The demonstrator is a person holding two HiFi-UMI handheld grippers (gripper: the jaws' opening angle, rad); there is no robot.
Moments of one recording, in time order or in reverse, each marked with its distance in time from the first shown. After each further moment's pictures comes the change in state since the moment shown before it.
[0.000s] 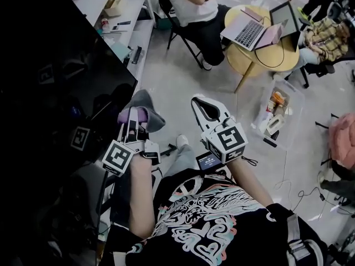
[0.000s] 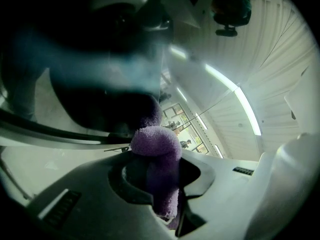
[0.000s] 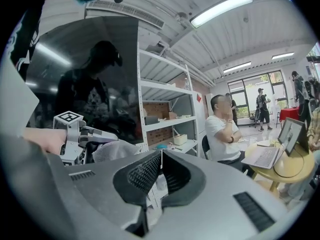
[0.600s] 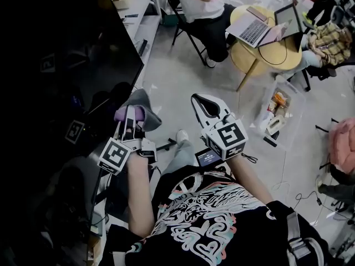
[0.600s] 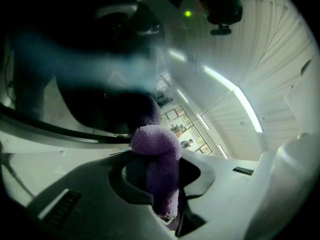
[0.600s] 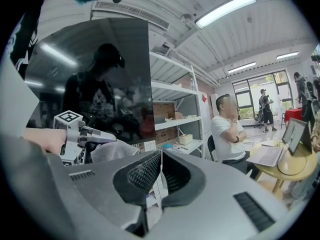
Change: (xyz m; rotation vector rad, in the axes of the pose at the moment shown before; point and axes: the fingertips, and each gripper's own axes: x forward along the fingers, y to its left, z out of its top) left arm -0.070 0.018 0.007 0.038 -0.032 0.025; right arm -0.025 0.051 -0.012 -0.022 -0.002 0.054
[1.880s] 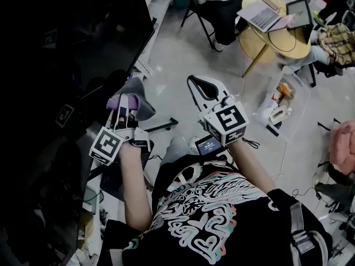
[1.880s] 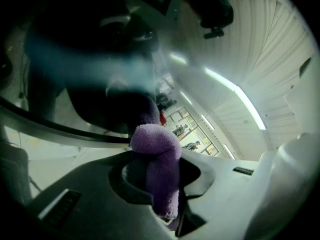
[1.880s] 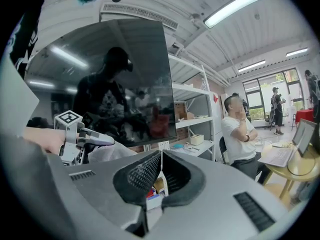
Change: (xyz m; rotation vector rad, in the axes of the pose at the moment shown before) left arm -0.068 0.021 0.005 0.035 -0.029 0.073; right arm -0.008 0.047 -0.005 -0.021 0.005 0.110
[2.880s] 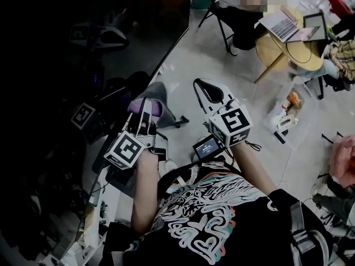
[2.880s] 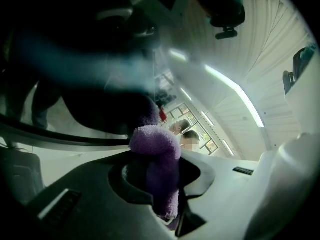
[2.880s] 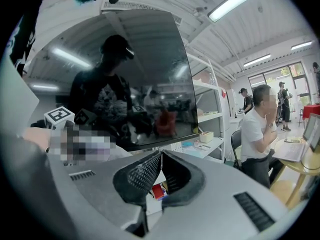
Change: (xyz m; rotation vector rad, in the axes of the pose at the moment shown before) left arm -0.066 0.017 0.010 0.012 0.043 -0.011; right arm 0.036 0.090 -0.003 -0.002 0.015 0.065
